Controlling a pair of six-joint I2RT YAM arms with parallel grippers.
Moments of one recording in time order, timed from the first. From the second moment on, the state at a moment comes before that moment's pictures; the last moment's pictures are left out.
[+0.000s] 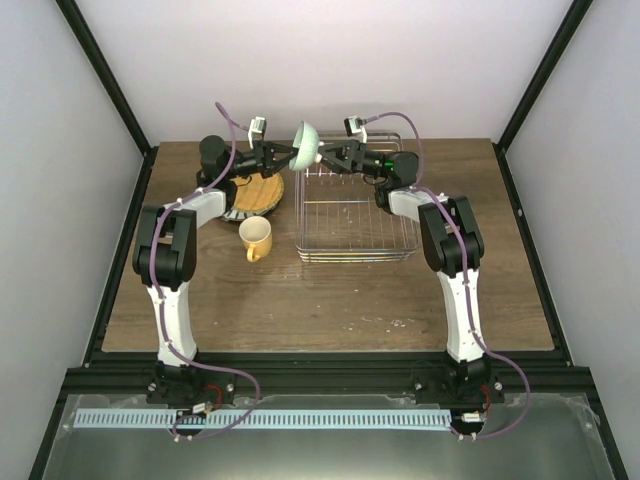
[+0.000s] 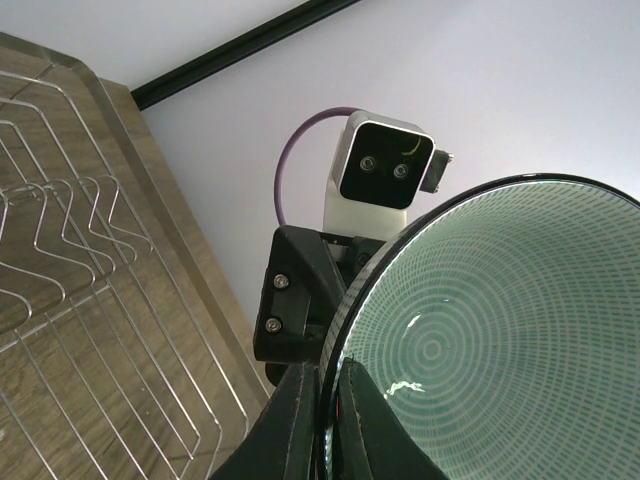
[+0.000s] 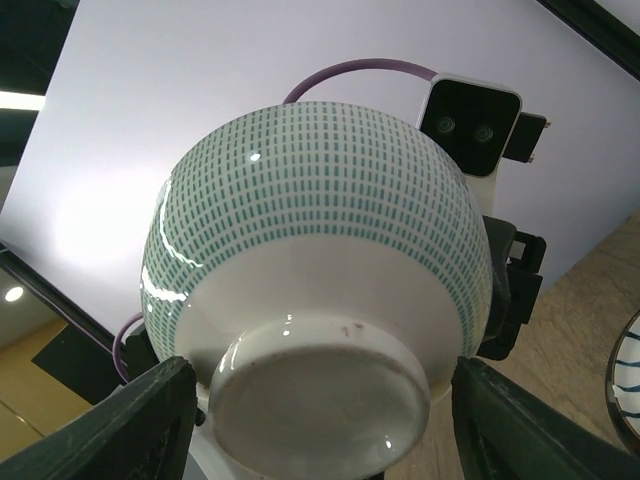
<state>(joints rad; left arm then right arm) -0.16 2.09 1.42 0.94 1.17 -1.39 0.32 2.30 1.61 1.47 -1.14 1.63</state>
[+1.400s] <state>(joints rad) -0.16 2.06 1.41 0.66 1.15 -1.14 0.32 2.33 1.62 1.47 -1.16 1.64</state>
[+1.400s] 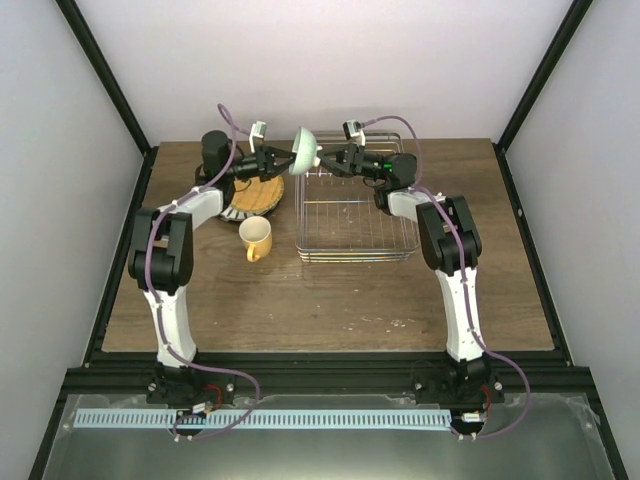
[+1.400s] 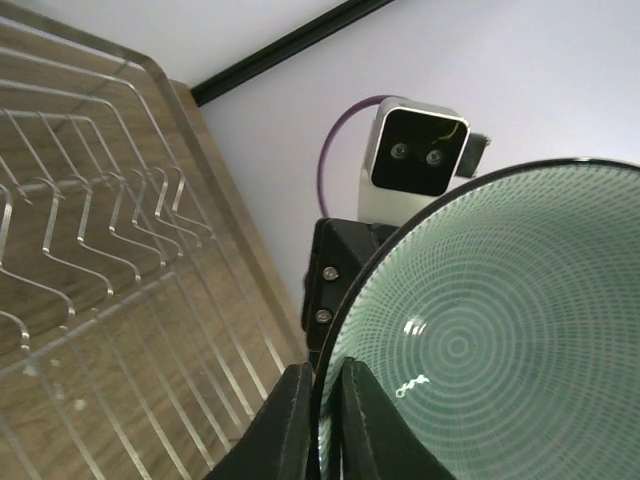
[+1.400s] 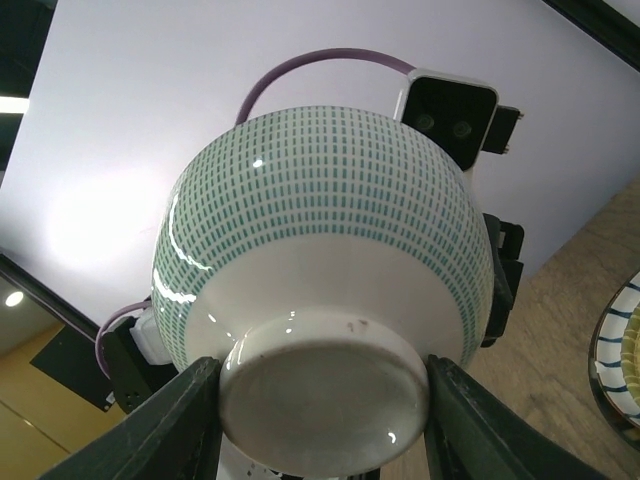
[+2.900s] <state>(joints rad) -0.01 1.68 1.44 -0.45 0.02 -0.18 0.18 1.91 1.88 -0.66 -0.72 0.21</state>
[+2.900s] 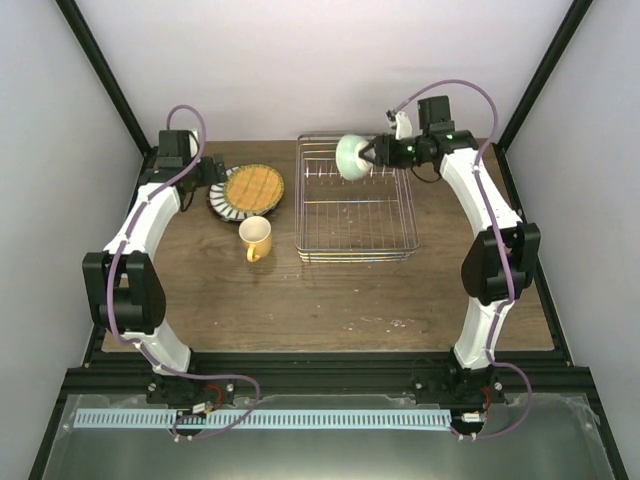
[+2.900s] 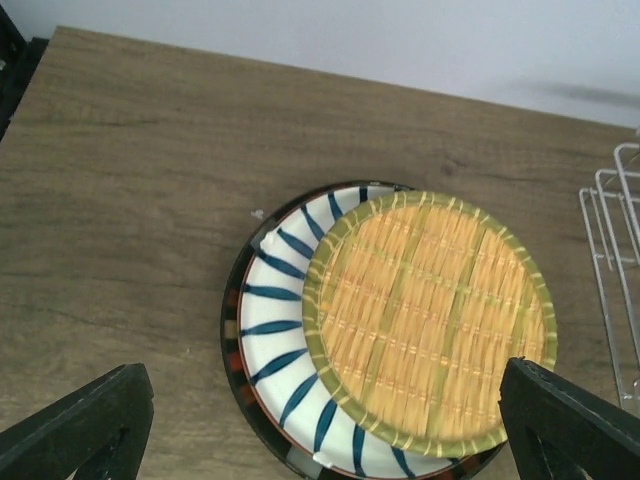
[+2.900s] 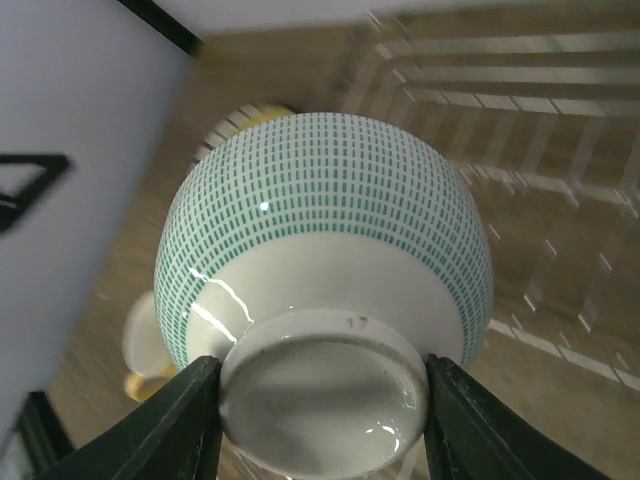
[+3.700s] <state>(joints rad) -0.03 1.68 1.38 -0.47 -0.02 -0.18 0.30 1.91 1.64 -1.17 -0.13 0.13</state>
